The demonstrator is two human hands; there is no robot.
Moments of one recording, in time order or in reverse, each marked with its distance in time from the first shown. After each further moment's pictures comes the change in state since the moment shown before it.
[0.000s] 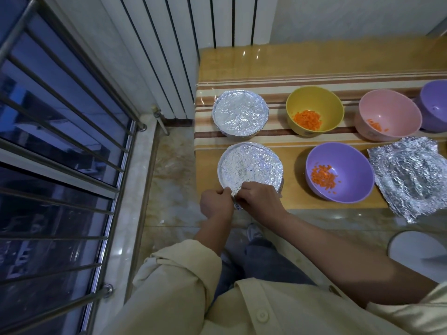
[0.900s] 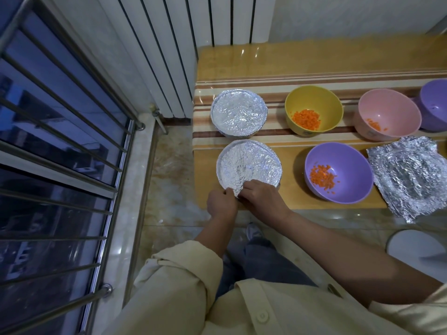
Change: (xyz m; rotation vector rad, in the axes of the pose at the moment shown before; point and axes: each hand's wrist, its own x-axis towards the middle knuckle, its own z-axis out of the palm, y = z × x) left_hand -0.002 0.002 0.013 -0.027 -0.125 -0.013; right_hand -0.003 0.016 0.002 0.036 0.002 -0.074
